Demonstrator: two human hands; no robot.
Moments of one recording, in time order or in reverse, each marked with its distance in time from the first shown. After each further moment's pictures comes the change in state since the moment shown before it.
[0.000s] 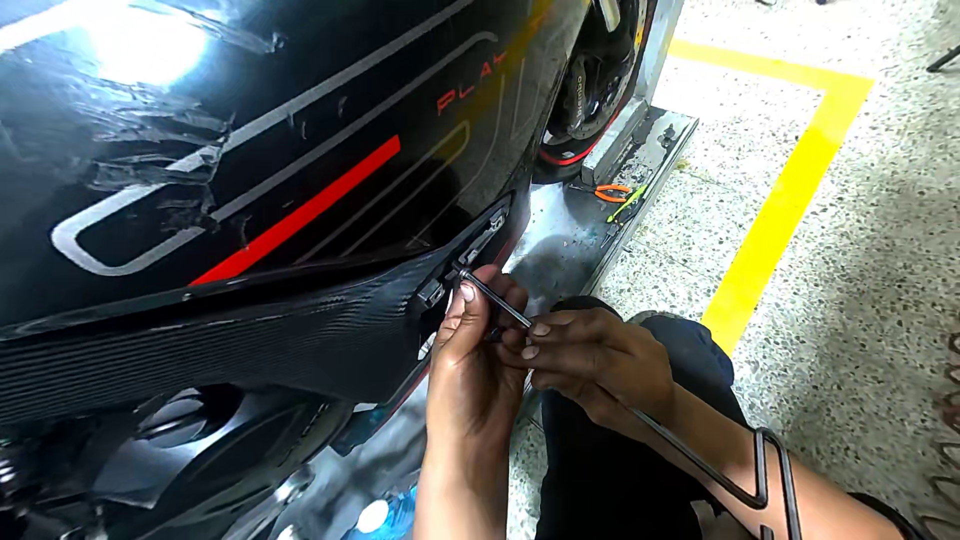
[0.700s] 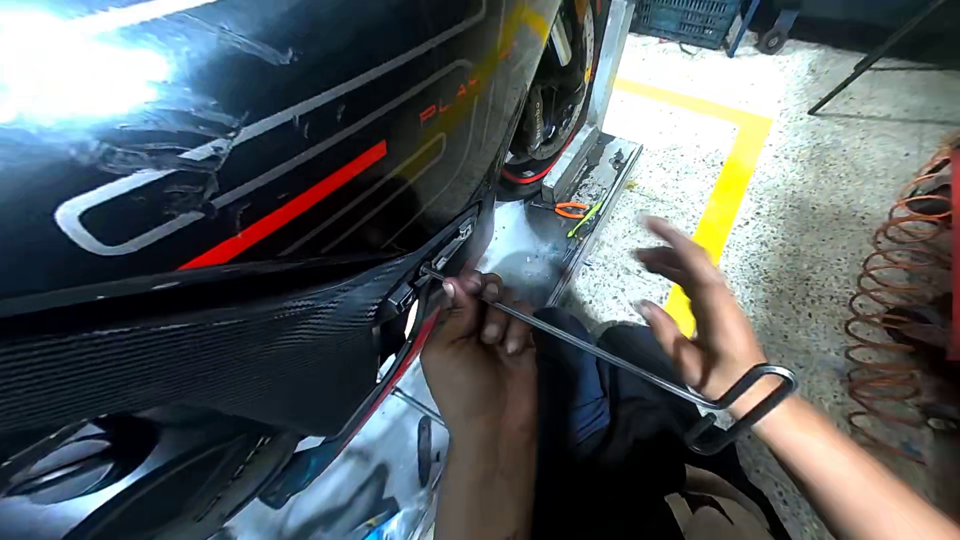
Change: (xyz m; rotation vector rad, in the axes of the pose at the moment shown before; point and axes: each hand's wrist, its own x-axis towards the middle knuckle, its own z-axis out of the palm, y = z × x) left_hand -0.003 -0.016 0.036 -0.238 0.011 0.049; right_hand 0.005 -0.036 -0.106 -0.560 -0.214 0.267
